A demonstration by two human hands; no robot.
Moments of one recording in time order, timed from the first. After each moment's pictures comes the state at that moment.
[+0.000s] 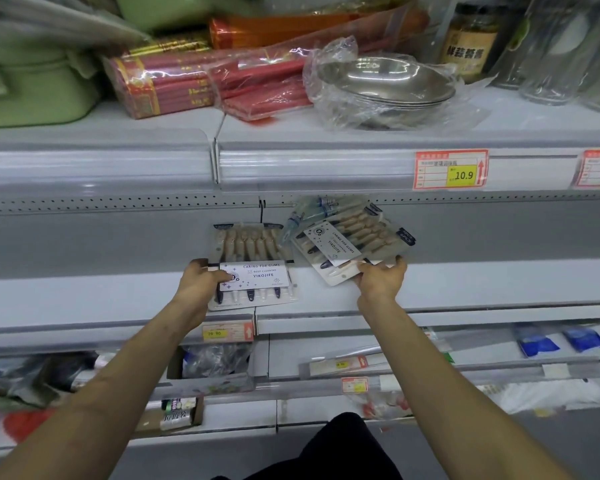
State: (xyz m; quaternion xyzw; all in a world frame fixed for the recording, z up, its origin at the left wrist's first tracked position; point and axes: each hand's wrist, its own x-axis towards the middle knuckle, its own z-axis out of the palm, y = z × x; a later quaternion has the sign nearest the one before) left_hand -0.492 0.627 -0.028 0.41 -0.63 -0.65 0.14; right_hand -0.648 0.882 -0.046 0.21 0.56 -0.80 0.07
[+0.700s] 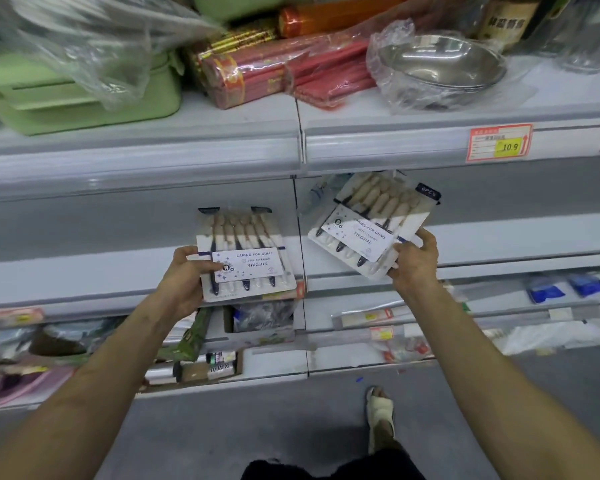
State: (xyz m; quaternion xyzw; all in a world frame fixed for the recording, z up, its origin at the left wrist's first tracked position) left_hand -0.372 0.557 0.023 0.42 -0.53 -0.73 0.09; right_hand -0.556 0.883 0.017 0.22 0.57 -0.78 0.11
